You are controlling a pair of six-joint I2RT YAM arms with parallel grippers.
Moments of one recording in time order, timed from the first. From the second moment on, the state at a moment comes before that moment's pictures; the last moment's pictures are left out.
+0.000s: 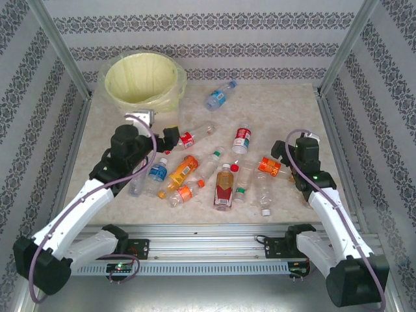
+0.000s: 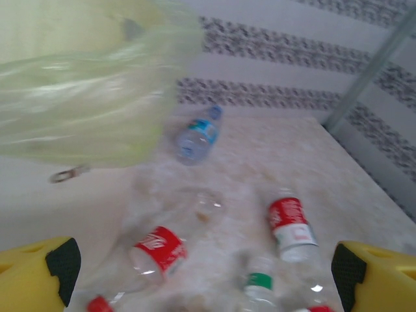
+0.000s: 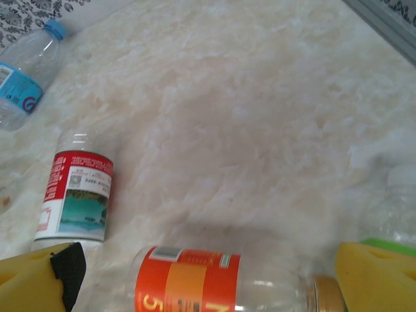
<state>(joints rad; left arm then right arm) -0.45 1.03 0.92 -0.17 -0.02 -0.31 0.08 0.88 0.66 -0.44 0.14 0.50</state>
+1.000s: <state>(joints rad) -0.61 1.36 1.18 -0.37 0.62 -0.23 0.31 0.82 0.61 -0.82 -0.07 0.69</state>
